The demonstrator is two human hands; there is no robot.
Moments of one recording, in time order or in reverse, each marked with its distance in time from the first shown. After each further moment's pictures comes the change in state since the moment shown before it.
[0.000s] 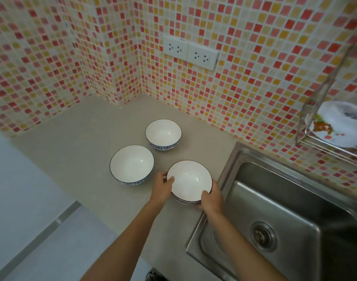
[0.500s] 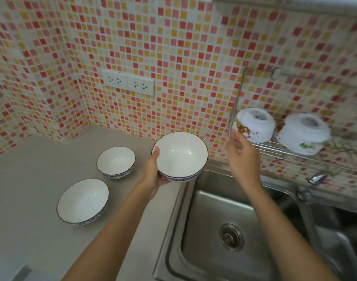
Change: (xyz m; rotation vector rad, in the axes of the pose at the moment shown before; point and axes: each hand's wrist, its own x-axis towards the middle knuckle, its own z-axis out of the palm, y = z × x) left_hand -0.059 0.149 0.082 -0.335 -0.427 0.036; right_hand -0.017 -0.138 -0.211 -0.088 0.407 -0.583
